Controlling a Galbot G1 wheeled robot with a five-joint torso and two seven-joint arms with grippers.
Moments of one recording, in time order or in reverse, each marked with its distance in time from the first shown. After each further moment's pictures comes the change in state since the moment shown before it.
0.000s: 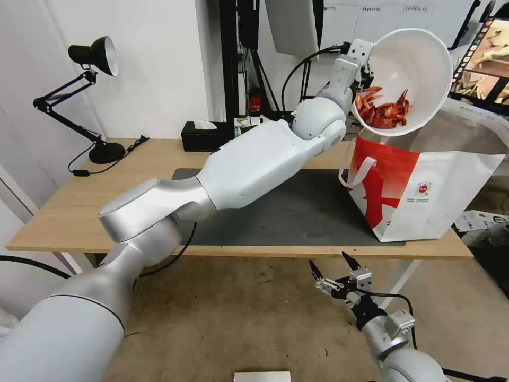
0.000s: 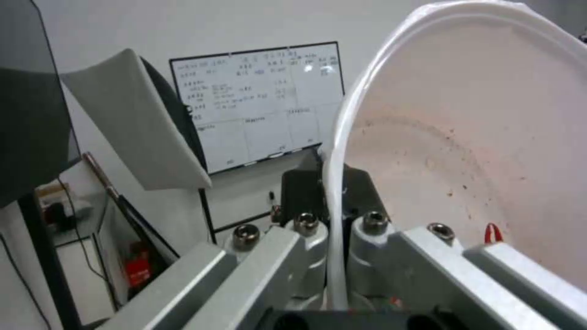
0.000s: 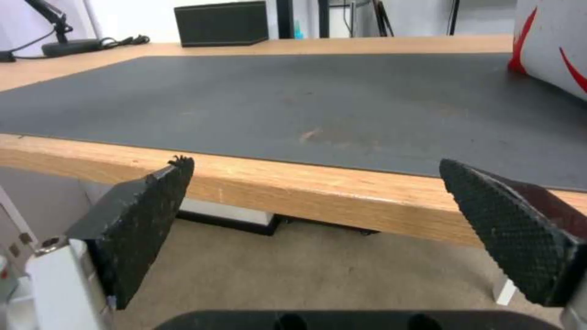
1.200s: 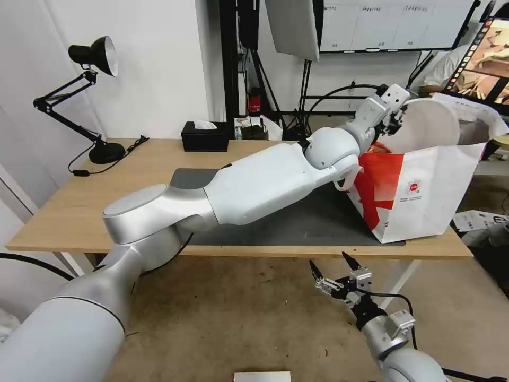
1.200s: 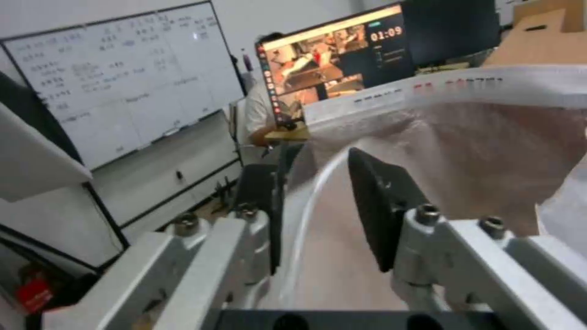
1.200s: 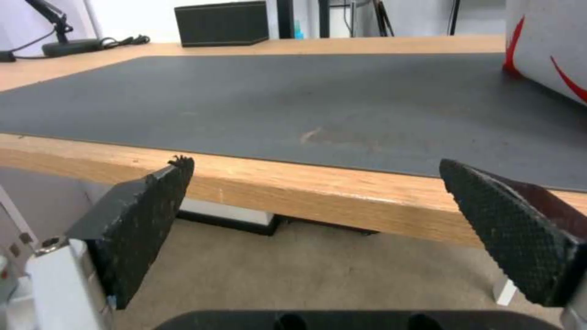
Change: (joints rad) left arm 0.015 0.001 0.137 -0.117 -0.050 0.089 0.182; right arm 0.000 0.000 0.000 0.000 0.000 0.000 0.000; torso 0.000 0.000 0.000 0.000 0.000
